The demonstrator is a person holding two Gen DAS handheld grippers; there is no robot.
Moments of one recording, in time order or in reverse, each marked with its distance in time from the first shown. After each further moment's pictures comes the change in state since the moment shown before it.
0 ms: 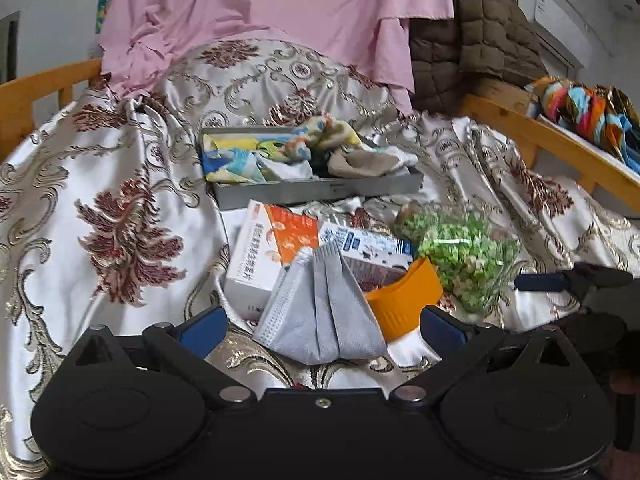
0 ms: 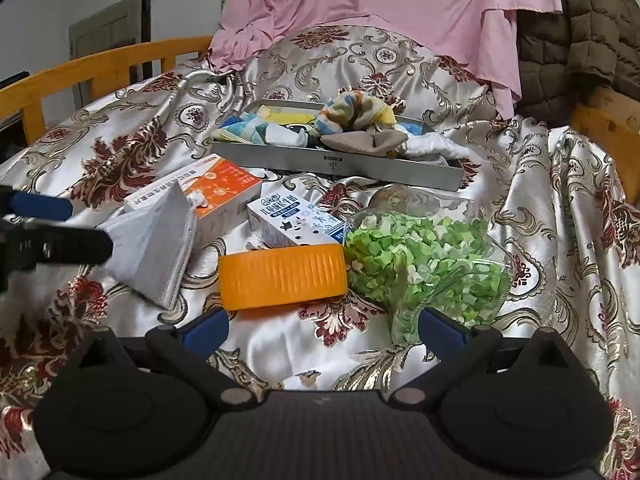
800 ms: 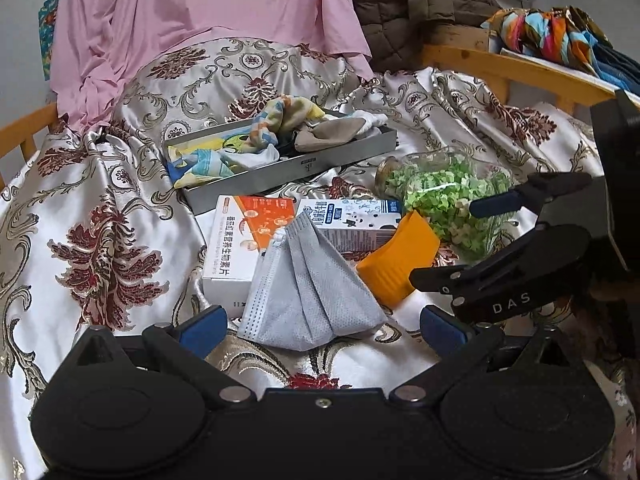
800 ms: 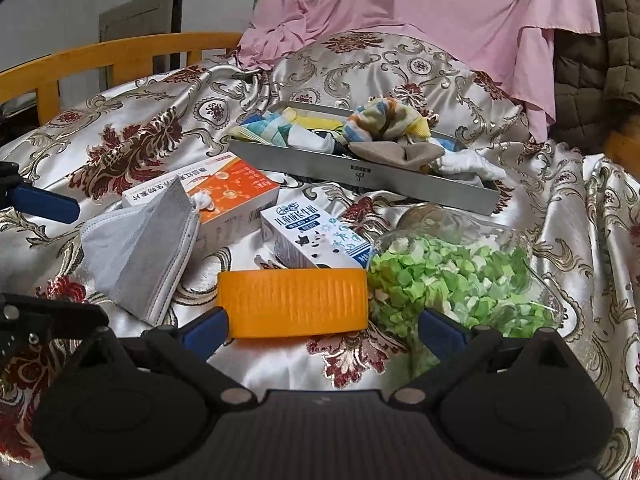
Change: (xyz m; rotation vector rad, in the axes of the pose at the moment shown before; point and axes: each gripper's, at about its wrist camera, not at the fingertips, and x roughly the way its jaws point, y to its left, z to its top) left arm 0.017 -0.018 -0.010 0.234 0.048 0.006; right arm 0.036 0.005 0.008 -0.097 -0.036 0.057
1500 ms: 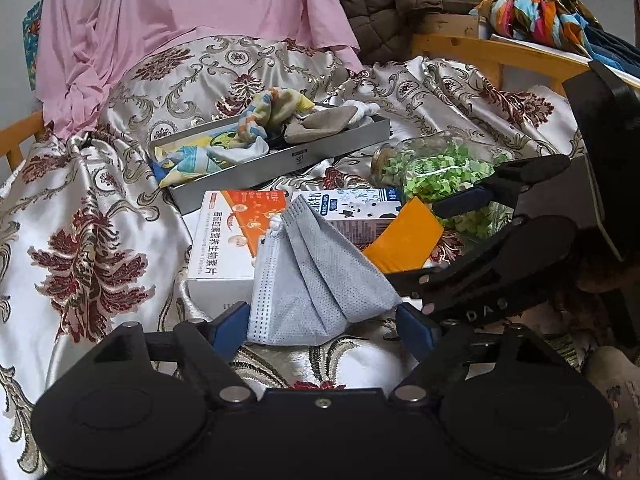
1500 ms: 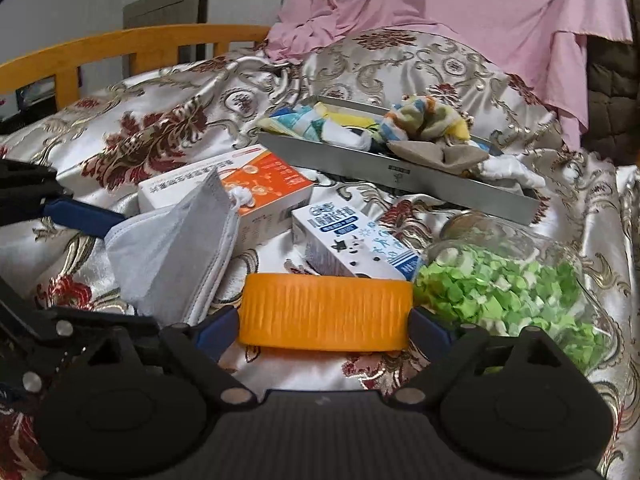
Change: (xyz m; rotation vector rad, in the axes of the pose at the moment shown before) left arm 0.022 0.001 -0.005 0.036 0.004 -0.020; right arm 0.024 0.015 0.004 -0.054 0.005 0.060
